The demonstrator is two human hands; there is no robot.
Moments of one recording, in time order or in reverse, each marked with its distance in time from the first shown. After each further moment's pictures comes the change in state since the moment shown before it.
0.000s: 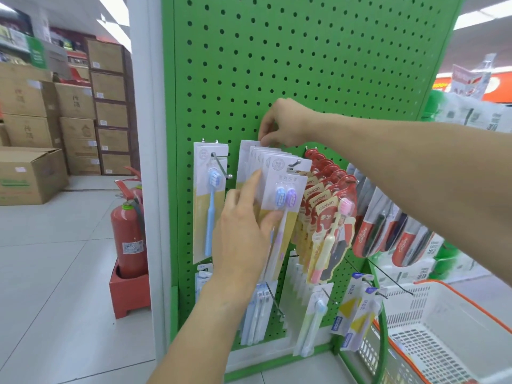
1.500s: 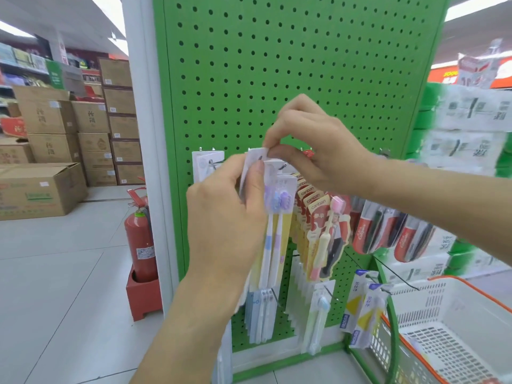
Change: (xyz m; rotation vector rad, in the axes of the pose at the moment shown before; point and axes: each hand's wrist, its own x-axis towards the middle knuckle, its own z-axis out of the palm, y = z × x) left_hand -0.008 0.078 -0.050 -0.078 0.215 0.242; right_hand -0.140 -0.031 -0.009 0.131 0.555 -0.616
